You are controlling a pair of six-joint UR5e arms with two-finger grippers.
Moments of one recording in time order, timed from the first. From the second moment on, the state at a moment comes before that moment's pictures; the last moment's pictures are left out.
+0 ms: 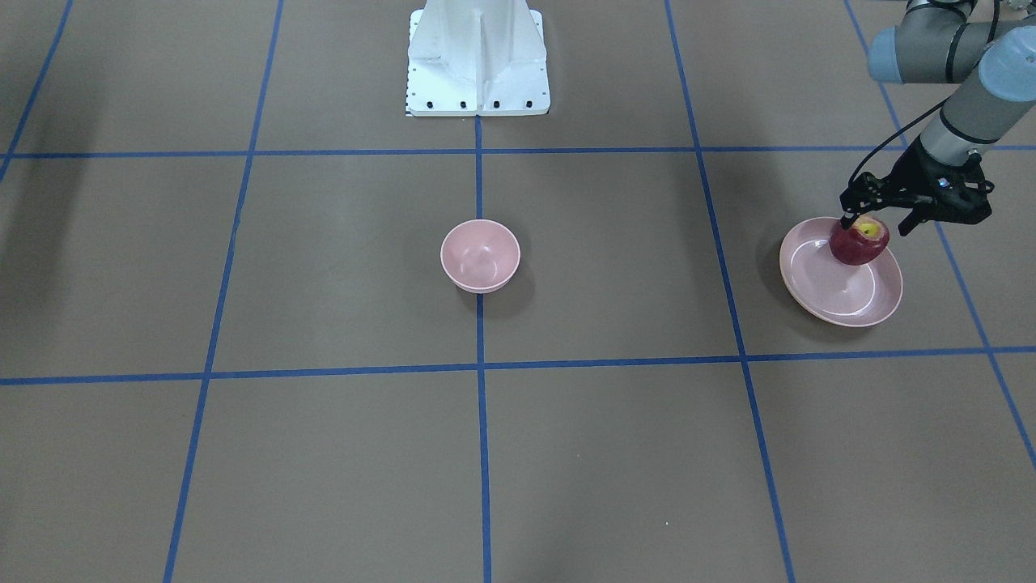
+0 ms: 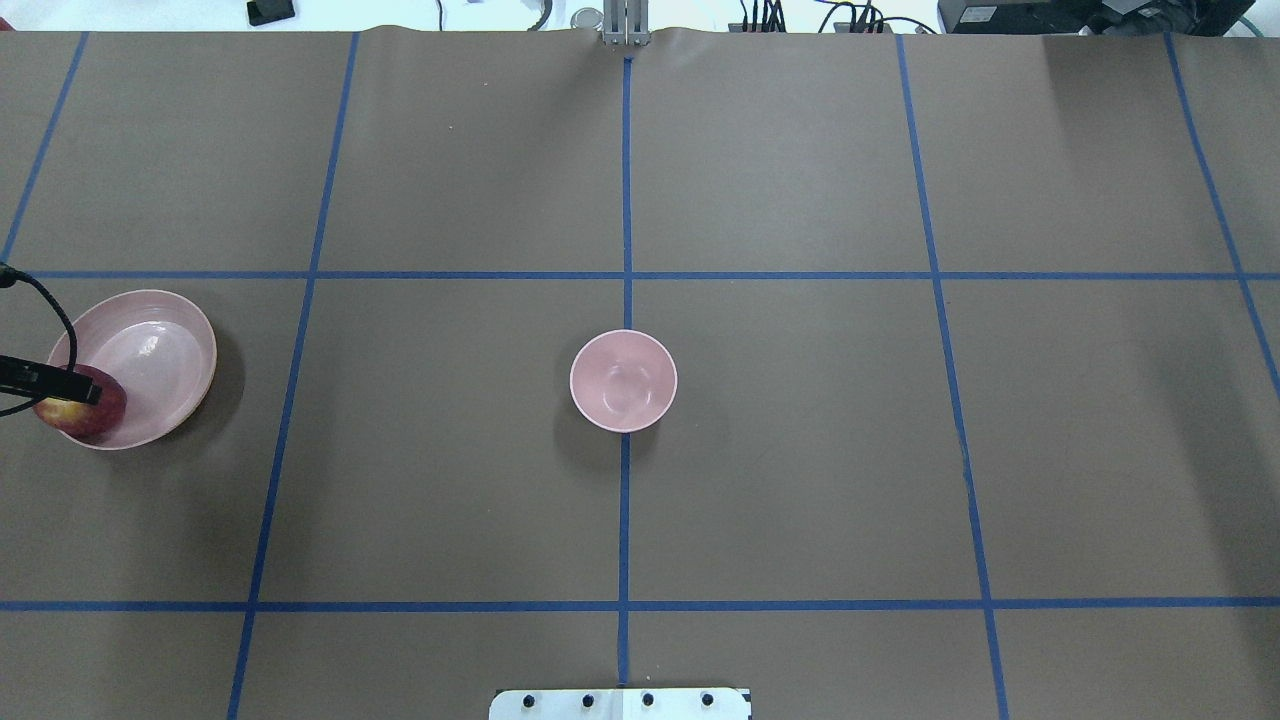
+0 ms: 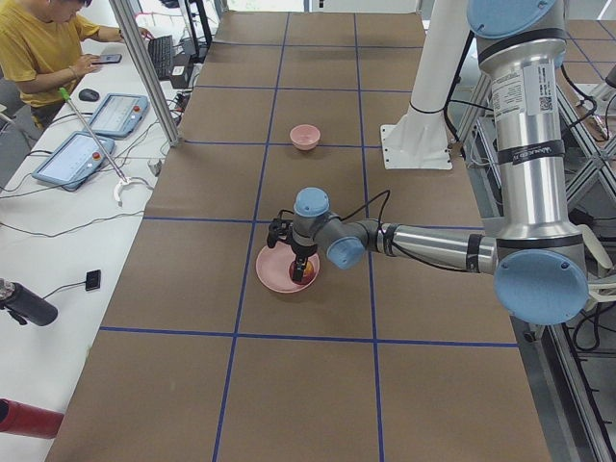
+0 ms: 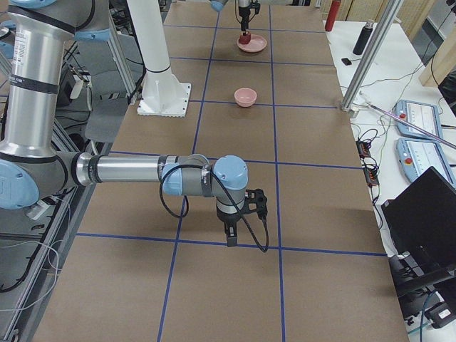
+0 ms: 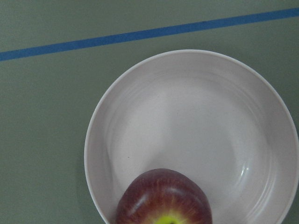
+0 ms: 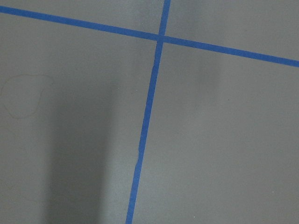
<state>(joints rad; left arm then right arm) -0.95 -1.40 -1.76 -2.20 -2.10 -0.70 1.56 -1.79 1.84 -1.60 2.29 -0.14</state>
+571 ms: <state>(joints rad) -0.93 -1.42 -1.72 -2.20 -2.09 -0.69 1.56 -1.79 1.83 -1.60 2.29 -0.14</state>
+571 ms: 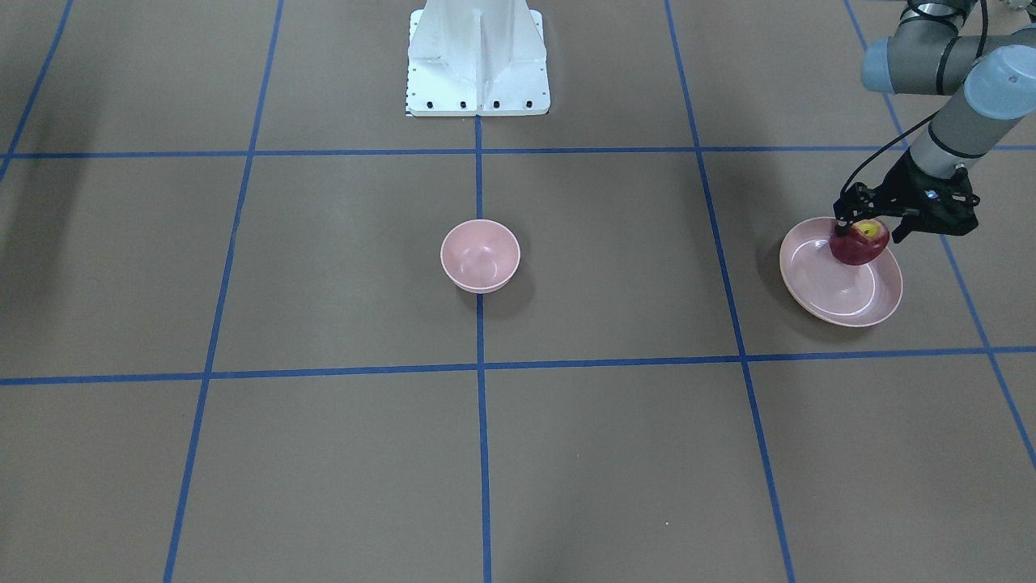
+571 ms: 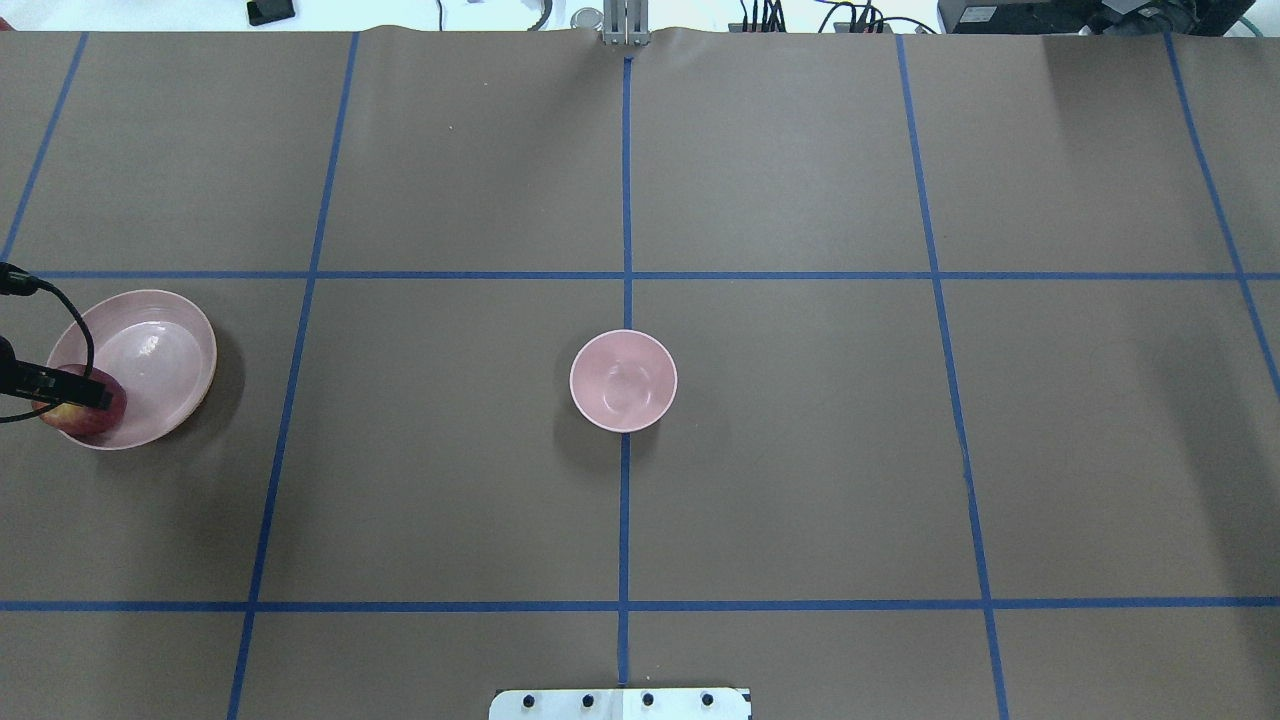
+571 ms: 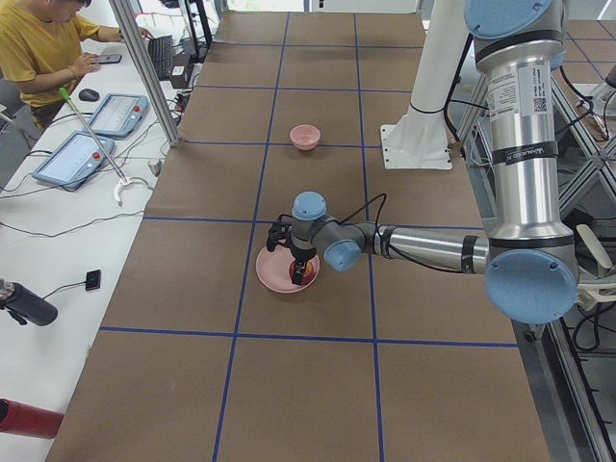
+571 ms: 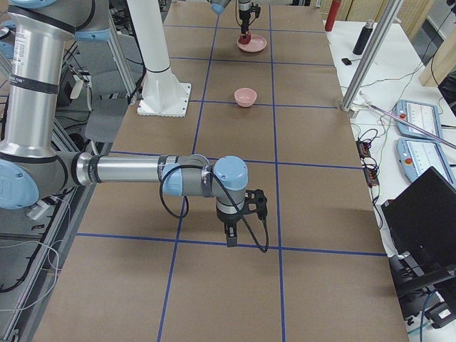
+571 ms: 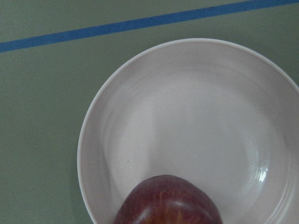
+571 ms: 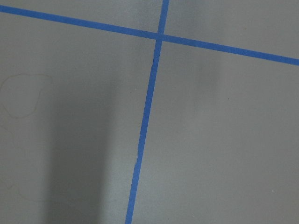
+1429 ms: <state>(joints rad) -0.92 -1.45 -1.69 -2.20 -2.09 -0.69 1.56 -1.79 1.83 -1.60 2.29 -0.14</state>
